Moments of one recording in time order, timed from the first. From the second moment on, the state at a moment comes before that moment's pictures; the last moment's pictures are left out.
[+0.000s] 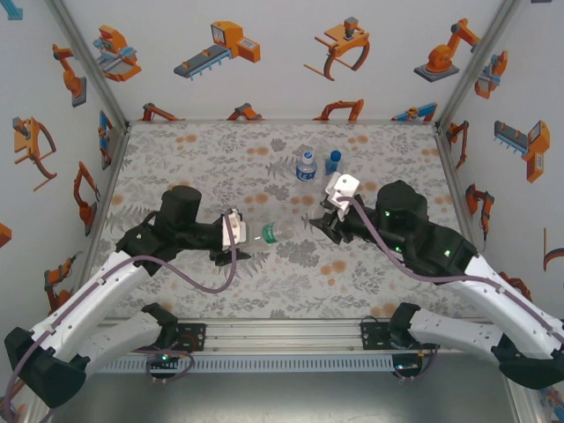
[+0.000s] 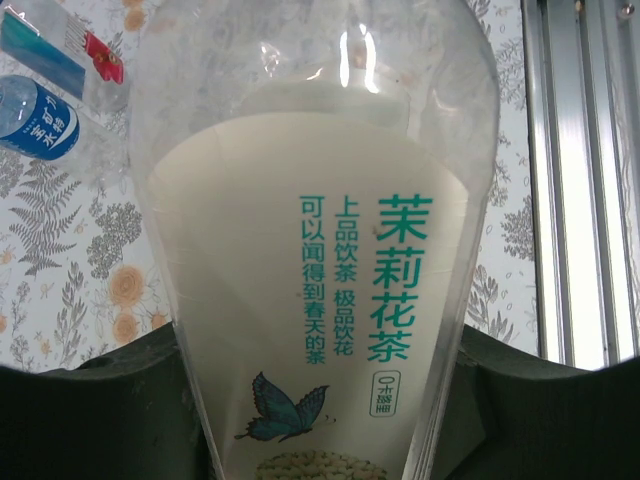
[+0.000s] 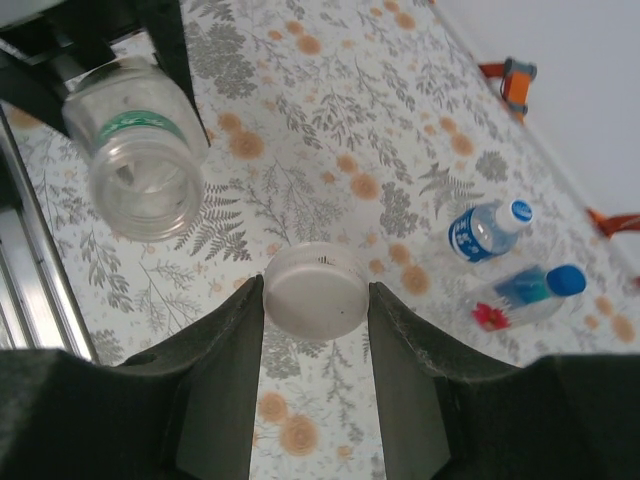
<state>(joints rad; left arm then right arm) -0.66 0.93 0.86 -0.59 0.66 0.76 0.93 0.88 1.17 -0.58 -0.11 -0.32</state>
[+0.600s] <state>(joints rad) -0.73 0.93 0.90 -0.63 0.57 0.82 0.93 0.90 1.19 -0.63 -0.50 -0.57</state>
